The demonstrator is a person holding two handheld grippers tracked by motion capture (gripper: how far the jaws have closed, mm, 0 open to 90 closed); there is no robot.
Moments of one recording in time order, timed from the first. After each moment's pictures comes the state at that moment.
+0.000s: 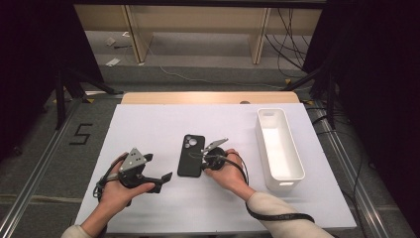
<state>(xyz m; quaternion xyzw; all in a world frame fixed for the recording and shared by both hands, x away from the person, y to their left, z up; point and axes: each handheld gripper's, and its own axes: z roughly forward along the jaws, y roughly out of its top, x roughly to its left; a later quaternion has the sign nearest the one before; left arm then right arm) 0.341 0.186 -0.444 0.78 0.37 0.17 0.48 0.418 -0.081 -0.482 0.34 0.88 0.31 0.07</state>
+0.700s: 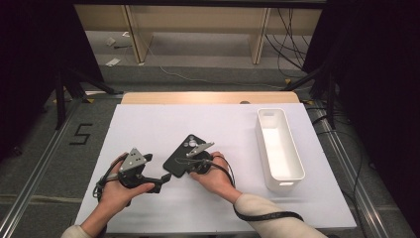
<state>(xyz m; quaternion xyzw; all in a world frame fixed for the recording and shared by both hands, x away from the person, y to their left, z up) 0.340 0.186 -0.444 0.78 0.37 0.18 0.48 0.410 -0.041 -0.489 0.30 0.88 0.36 0.06</state>
